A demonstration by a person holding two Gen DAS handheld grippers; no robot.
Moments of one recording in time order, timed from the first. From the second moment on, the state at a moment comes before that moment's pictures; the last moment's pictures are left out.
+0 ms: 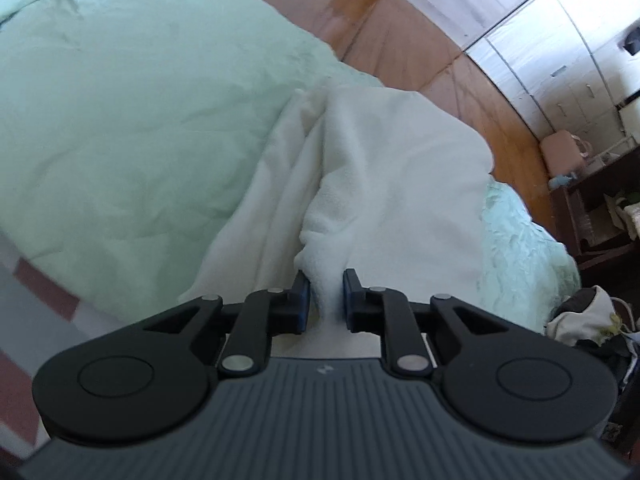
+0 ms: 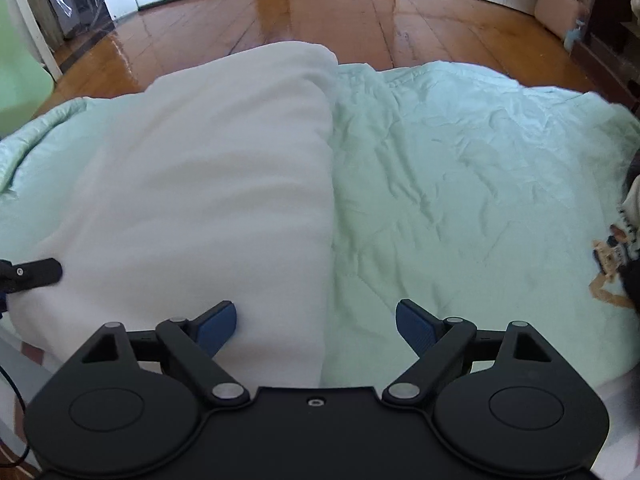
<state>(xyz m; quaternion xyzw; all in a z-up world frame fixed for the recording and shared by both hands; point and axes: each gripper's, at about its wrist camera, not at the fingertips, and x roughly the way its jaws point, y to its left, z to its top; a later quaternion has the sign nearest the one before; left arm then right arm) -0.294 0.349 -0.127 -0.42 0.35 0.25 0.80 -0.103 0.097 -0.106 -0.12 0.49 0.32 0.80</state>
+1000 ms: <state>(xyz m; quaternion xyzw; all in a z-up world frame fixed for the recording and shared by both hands) -0.262 0.345 -0.134 -0.36 0.33 0.23 0.84 -0.131 0.039 -0.152 -0.02 0.44 0.47 0.77</state>
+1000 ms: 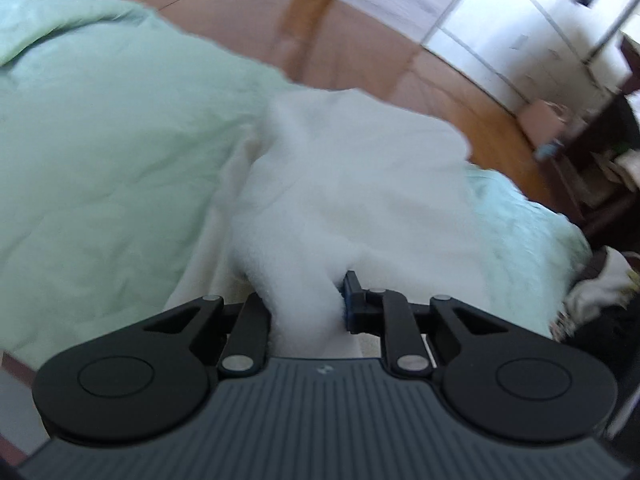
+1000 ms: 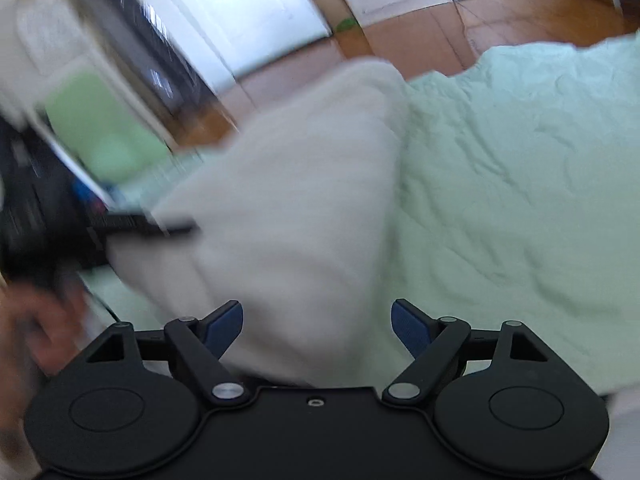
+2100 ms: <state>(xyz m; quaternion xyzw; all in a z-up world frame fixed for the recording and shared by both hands) -0.316 0.377 -0.096 -0.31 0.31 0.28 0.86 -0.113 0.036 -0.080 -0.06 0.42 0.51 0.75</state>
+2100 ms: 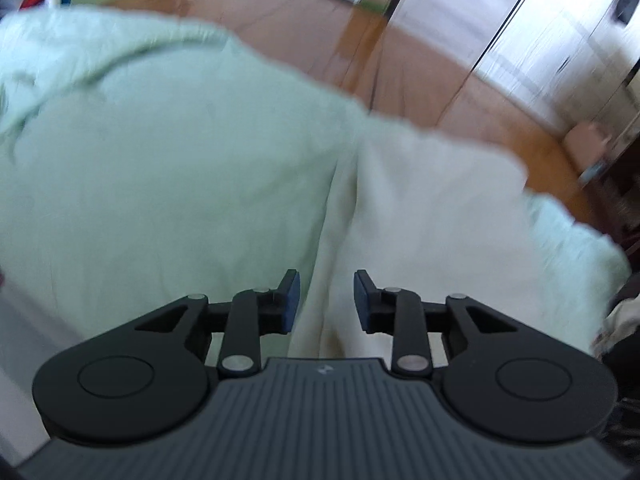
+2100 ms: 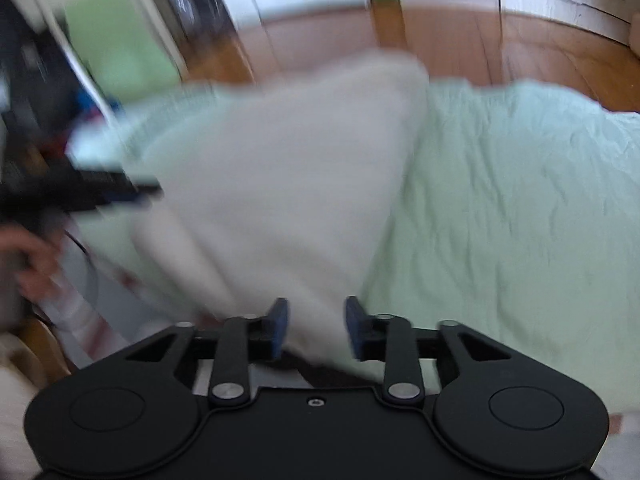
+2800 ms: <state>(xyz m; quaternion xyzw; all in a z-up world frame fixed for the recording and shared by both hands) -0.166 0.452 -0.149 -0.21 0.42 0.33 0.82 0.070 0.256 -0.130 -0.15 0.33 0.35 0.86</state>
